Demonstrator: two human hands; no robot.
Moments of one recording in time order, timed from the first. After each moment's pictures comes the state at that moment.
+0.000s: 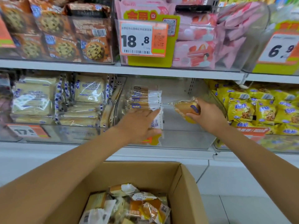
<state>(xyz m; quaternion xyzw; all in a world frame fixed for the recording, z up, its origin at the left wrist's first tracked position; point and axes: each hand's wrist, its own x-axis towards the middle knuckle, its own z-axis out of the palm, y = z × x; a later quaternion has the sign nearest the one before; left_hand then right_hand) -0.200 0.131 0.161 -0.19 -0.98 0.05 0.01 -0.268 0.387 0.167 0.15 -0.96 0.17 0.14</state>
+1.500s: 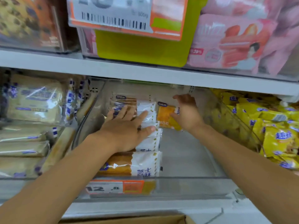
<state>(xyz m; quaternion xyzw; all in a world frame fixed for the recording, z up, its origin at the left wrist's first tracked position) -0.316 0.121 0.138 -0.07 -0.99 -0.05 -0.09 -0.442 0.338 0.104 0.14 -0.96 0.12 0.20</state>
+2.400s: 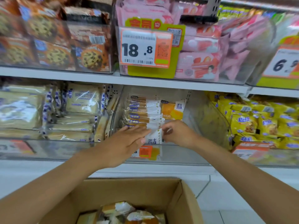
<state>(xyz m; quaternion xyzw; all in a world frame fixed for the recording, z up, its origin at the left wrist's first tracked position) -0.175 0.093 0.164 -0.20 -0.95 -0.23 -0.08 -0.275 0.310 0.145 0.26 -0.89 0.37 -0.07</state>
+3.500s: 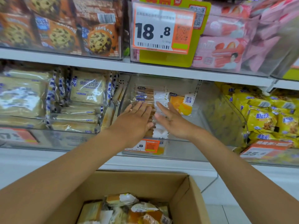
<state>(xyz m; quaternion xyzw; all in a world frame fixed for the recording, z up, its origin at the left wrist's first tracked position) -0.216 0.100 0.162 -0.11 -0.99 0.03 -0.05 -0.291 0.275 0.135 0.21 -0.92 0.31 -0.13</state>
